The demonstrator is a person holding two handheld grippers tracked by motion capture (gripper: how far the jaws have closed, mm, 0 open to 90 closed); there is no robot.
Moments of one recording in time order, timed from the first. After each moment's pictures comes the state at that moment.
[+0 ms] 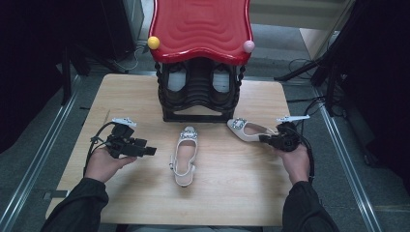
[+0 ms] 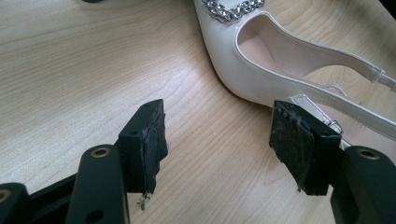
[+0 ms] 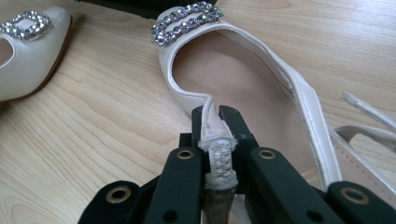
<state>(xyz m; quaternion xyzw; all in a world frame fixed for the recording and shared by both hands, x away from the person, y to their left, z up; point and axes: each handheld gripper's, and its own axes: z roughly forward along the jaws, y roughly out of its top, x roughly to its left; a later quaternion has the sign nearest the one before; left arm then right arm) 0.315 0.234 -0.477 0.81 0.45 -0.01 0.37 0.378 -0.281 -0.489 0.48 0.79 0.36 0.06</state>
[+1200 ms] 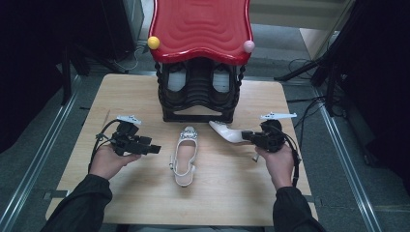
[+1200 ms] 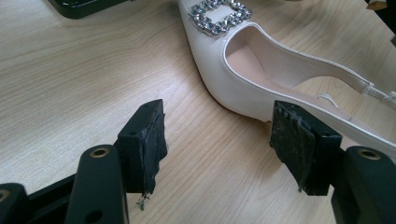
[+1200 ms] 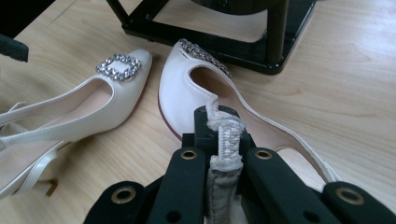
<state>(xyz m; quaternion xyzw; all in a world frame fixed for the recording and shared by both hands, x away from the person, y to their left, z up) 0.323 0.222 -0.475 0.82 0.44 -0.02 0.38 0.350 -0.217 -0.451 0.46 0.78 0.41 0.07</state>
